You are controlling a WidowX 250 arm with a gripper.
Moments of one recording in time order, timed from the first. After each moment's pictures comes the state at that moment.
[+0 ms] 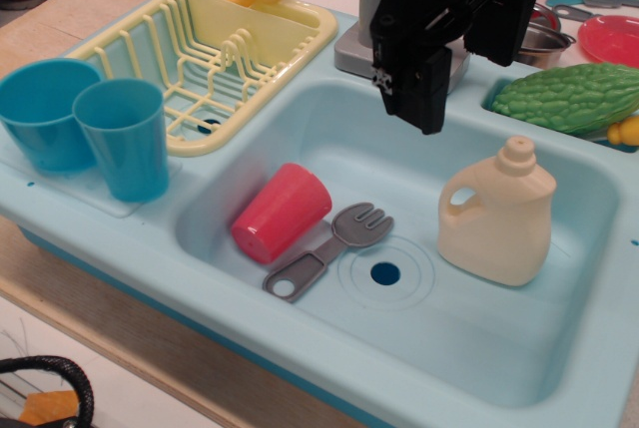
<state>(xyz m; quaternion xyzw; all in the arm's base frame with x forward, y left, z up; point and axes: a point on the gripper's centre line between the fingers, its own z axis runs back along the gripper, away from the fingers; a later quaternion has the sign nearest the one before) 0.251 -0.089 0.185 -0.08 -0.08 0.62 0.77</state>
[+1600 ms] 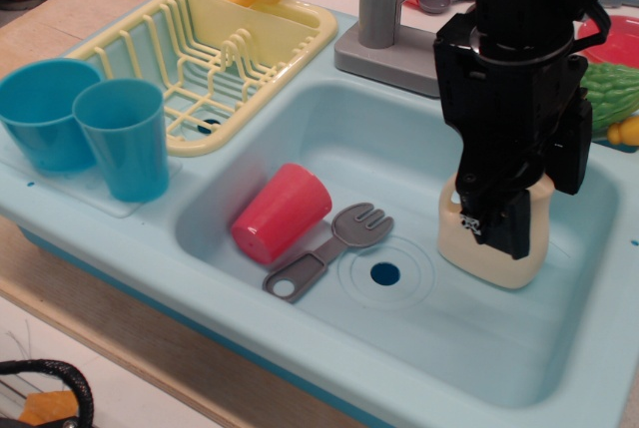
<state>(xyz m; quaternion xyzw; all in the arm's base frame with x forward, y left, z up) 0.263 -0.135 0.109 -0.13 0.01 0.64 0.76</state>
